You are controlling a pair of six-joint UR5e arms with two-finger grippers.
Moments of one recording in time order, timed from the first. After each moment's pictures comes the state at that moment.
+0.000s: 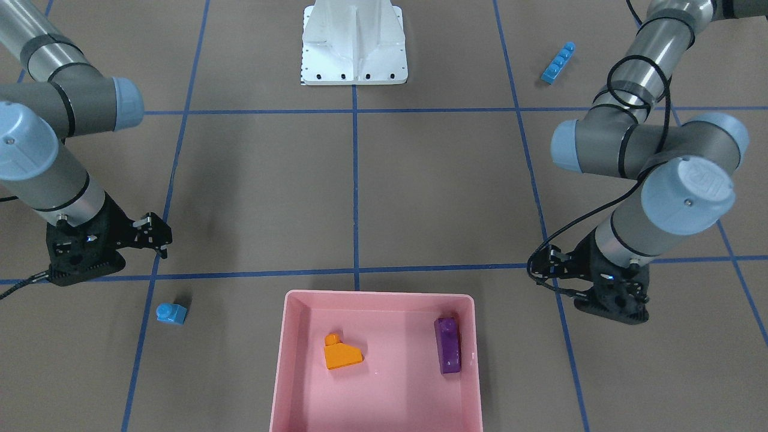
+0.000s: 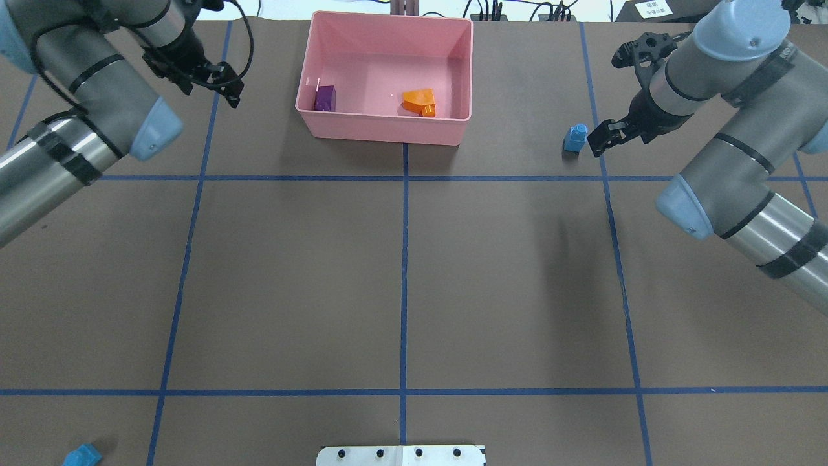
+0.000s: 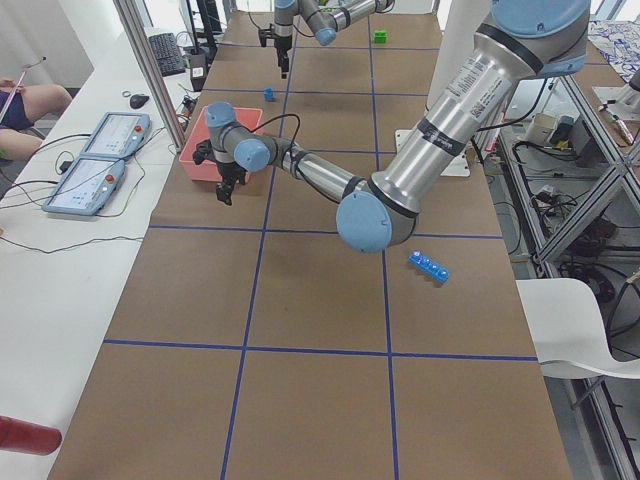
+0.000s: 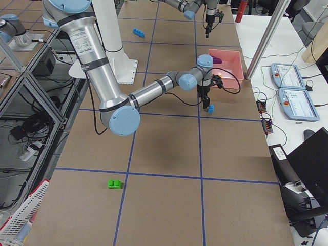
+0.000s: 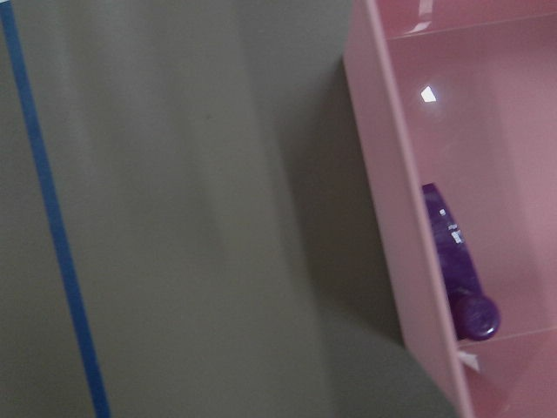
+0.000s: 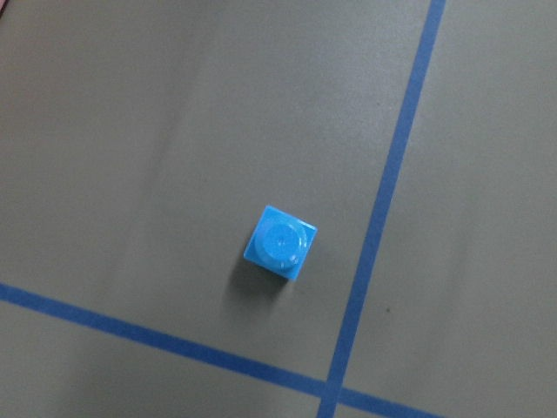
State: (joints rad) left arm -1.03 -2.16 -1.38 -1.77 -2.19 -0.43; right arm 0.95 -1.11 1.50 -1.33 2.08 0.58
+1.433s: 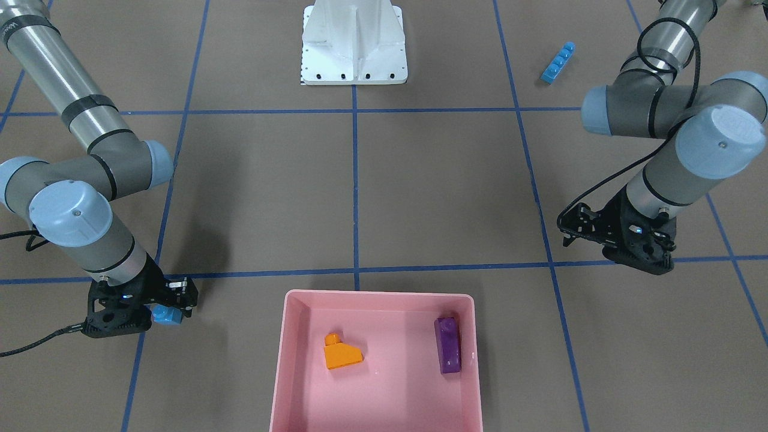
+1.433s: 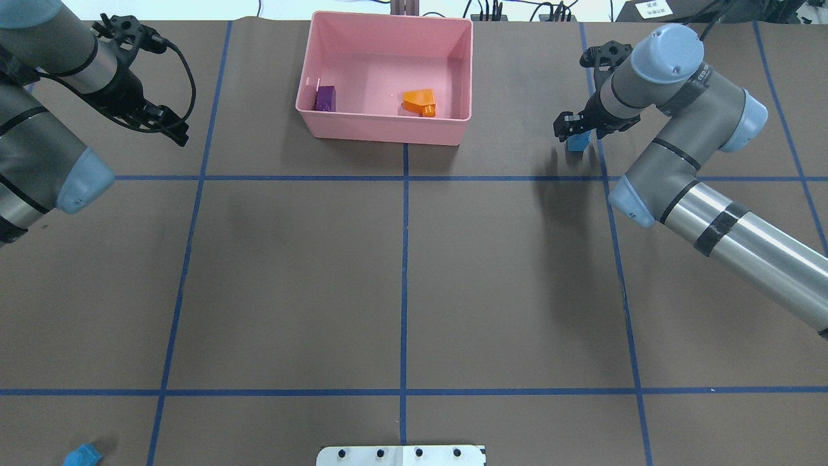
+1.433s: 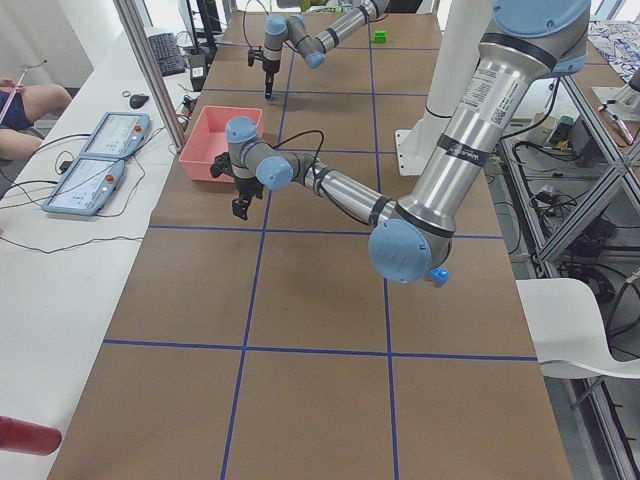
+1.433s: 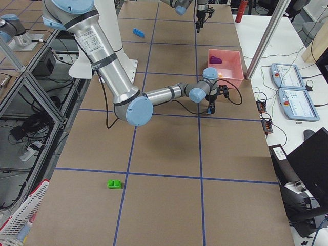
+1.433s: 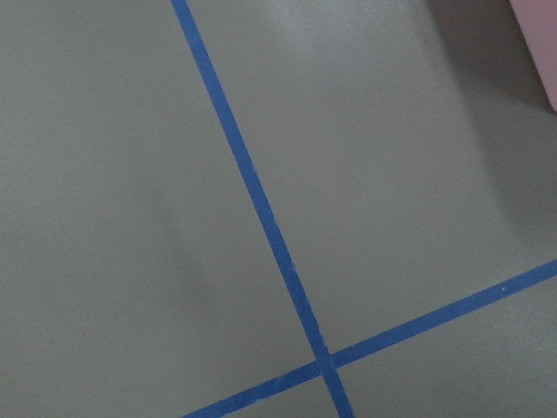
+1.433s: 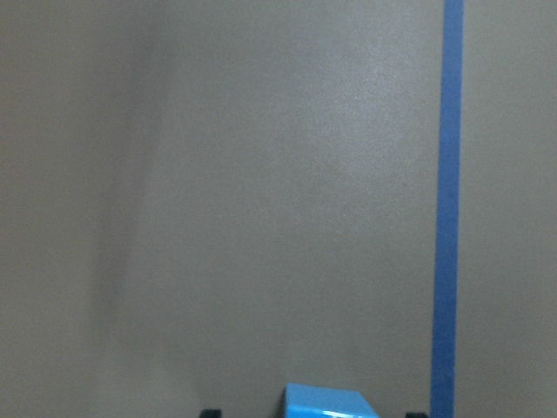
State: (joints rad) left arm -1.02 -2.02 -1.53 -1.77 -2.18 -0.40; right arm 0.90 -1.00 1.21 -1.05 1.99 0.84
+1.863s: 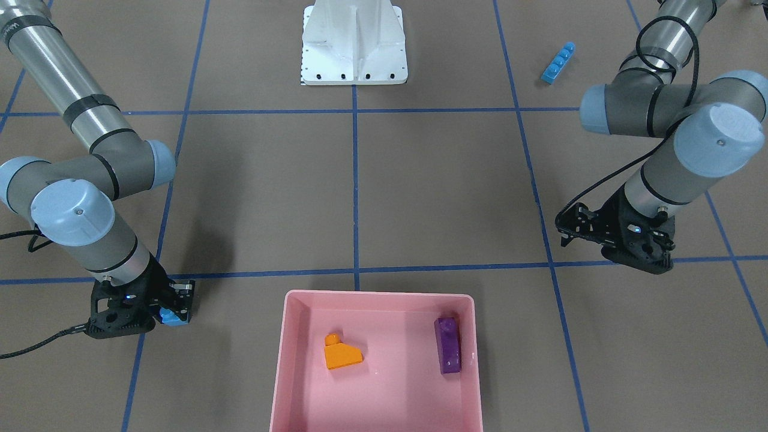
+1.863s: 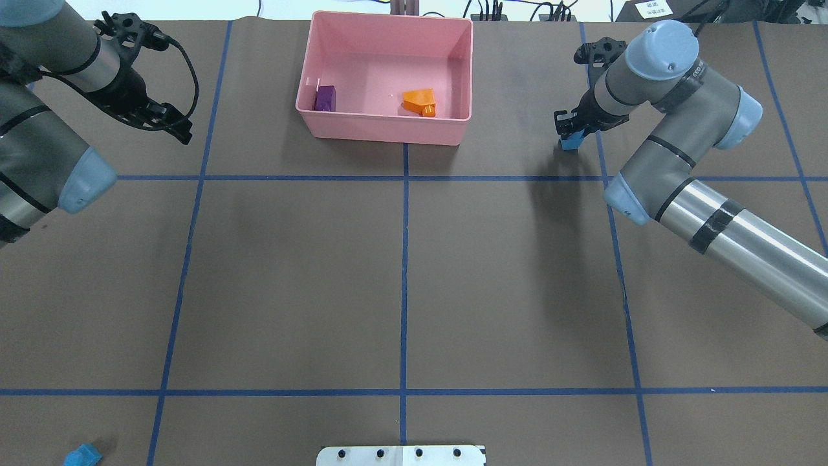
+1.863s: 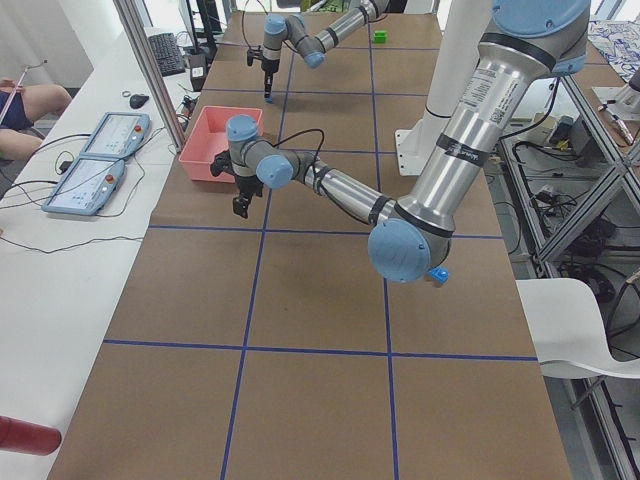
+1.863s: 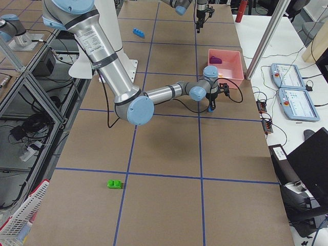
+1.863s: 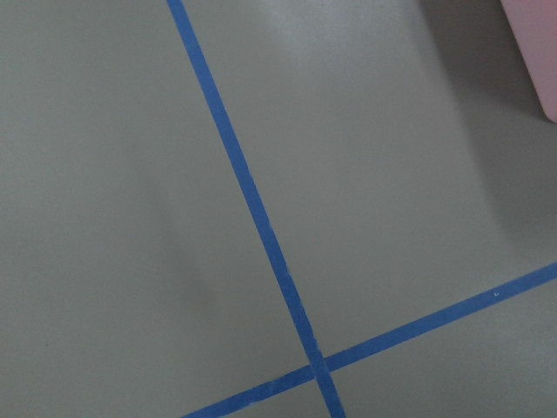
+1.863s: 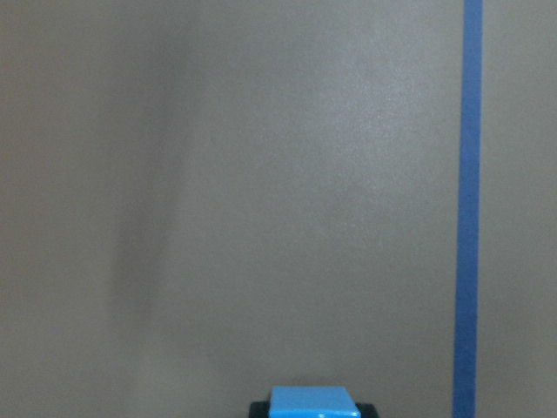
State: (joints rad) left arm -1.02 -2.03 -1.53 -1.77 -2.18 -0.42; right arm 0.91 -0.98 1.21 -1.05 1.99 0.84
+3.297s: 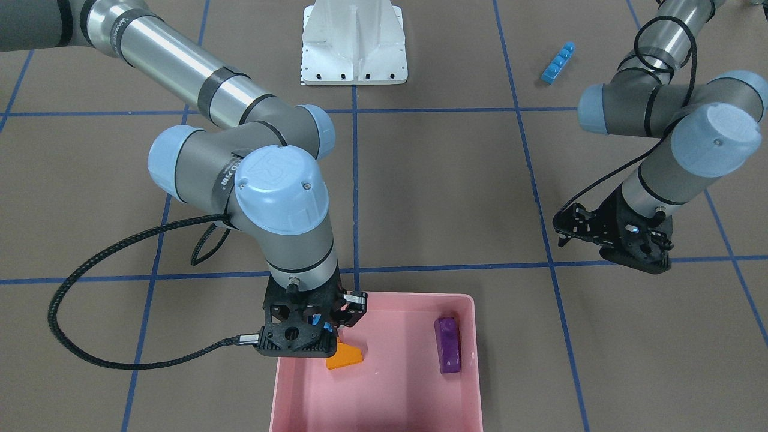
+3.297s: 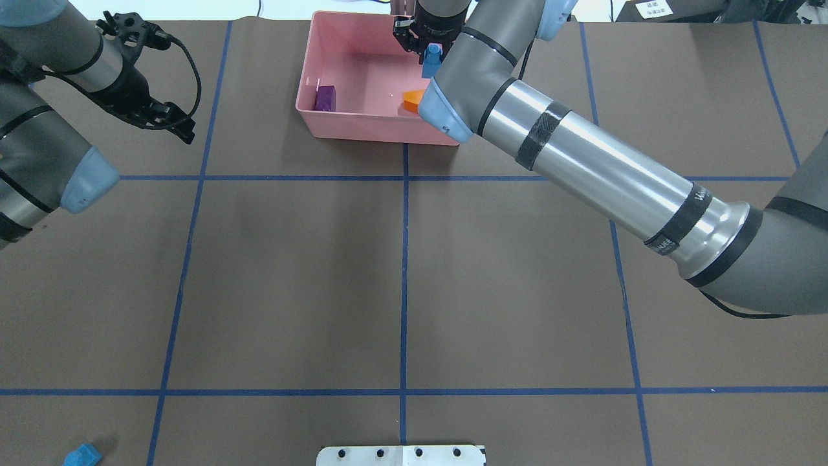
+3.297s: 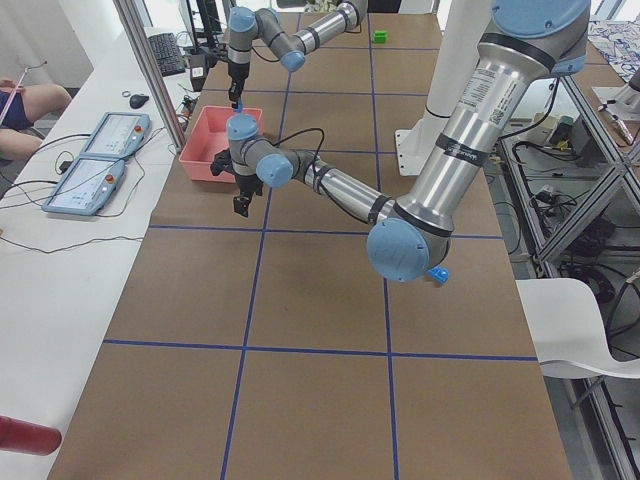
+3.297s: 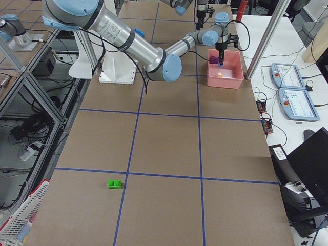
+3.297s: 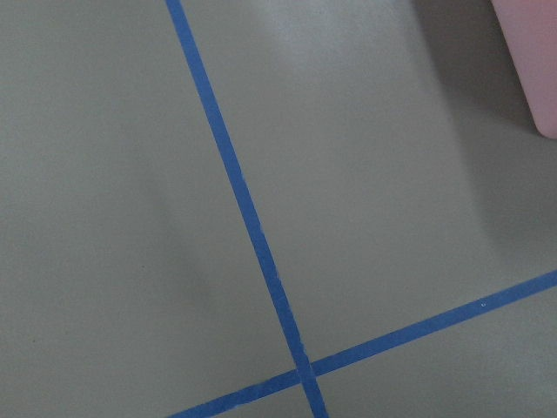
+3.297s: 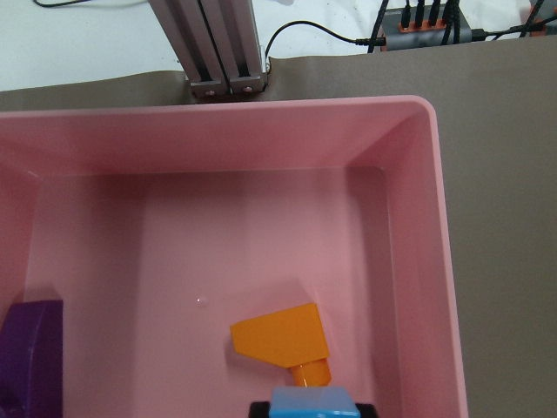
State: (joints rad) left arm -1.02 -2.03 -1.53 -1.77 -2.19 -0.45; right arm 0.84 -0.43 0.98 -1.35 1.93 1.08
